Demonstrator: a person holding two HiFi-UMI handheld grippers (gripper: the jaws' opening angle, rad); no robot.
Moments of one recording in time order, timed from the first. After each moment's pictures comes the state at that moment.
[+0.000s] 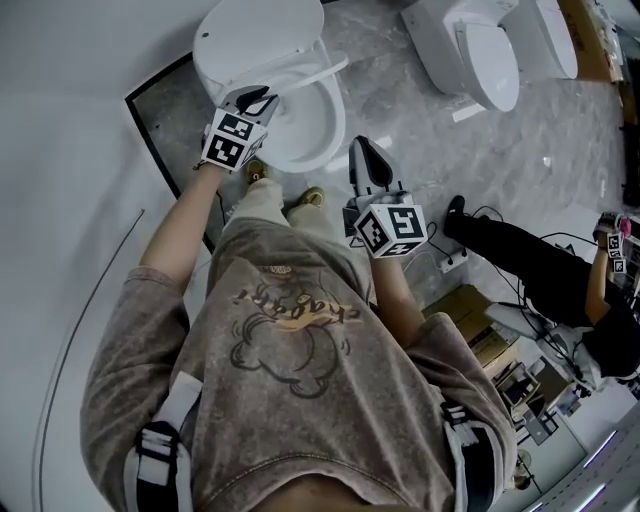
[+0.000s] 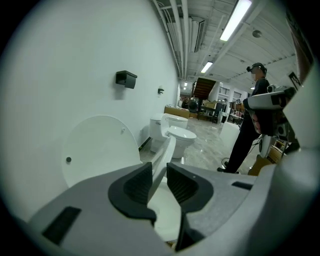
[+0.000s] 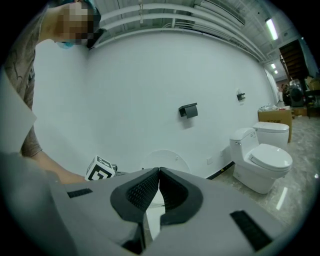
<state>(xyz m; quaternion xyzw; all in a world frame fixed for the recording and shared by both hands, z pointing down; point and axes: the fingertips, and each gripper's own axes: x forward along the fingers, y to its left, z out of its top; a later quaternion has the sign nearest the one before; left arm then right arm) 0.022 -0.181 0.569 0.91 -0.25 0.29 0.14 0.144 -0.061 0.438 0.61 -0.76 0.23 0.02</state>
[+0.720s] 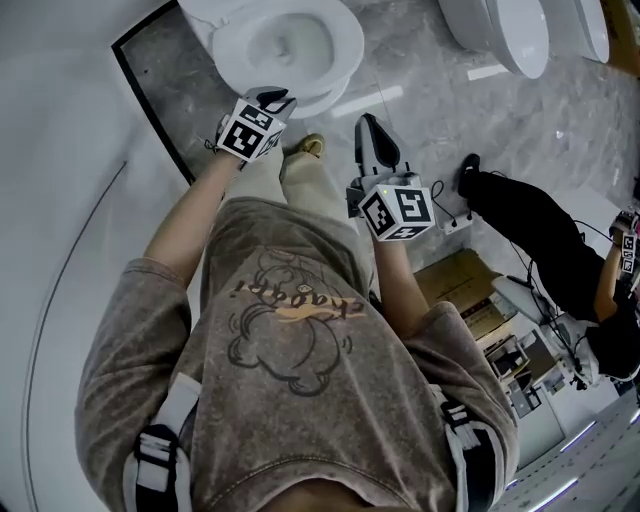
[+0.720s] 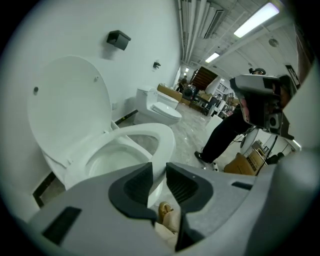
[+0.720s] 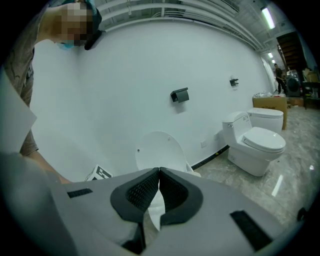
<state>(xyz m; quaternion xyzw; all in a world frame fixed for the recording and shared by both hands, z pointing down) 0.033 -0.032 0.692 0.88 -0.18 0.36 0.25 0.139 0.003 0.520 0.60 -0.74 0.28 0.05</state>
